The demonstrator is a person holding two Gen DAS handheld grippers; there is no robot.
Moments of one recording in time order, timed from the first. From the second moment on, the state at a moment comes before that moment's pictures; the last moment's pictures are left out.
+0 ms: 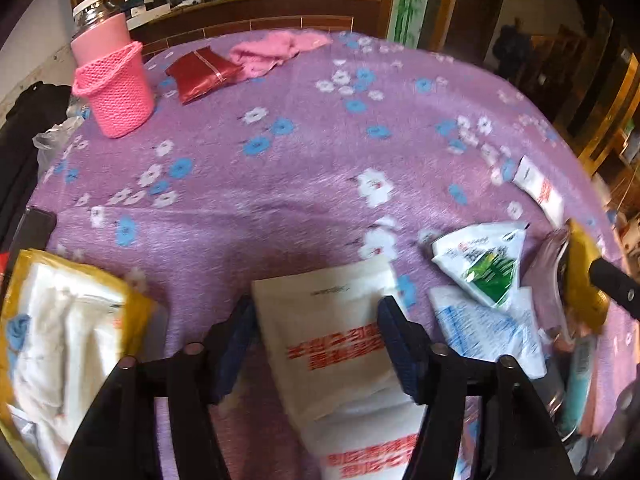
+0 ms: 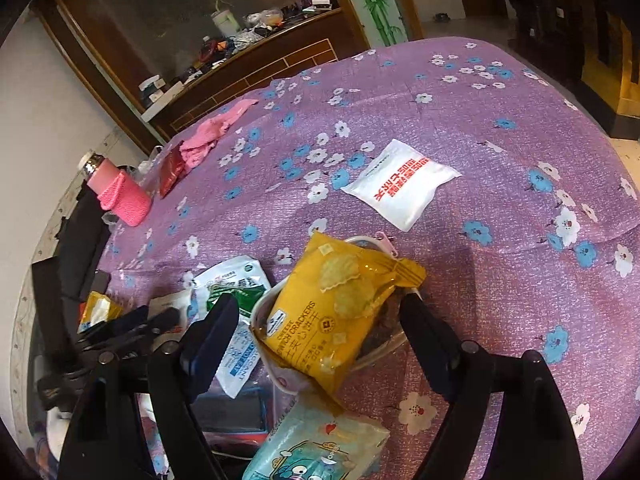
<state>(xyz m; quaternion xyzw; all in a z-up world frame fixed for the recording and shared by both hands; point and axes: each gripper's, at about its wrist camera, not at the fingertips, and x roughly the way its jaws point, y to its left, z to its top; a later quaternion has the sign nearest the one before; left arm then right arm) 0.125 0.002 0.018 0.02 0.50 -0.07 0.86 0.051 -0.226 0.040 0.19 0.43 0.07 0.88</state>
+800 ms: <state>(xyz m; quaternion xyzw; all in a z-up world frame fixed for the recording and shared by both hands) 0.079 -0.029 0.016 0.03 0.49 -0.19 0.85 0.052 -0.224 0.038 0.19 0.43 0.08 0.88</state>
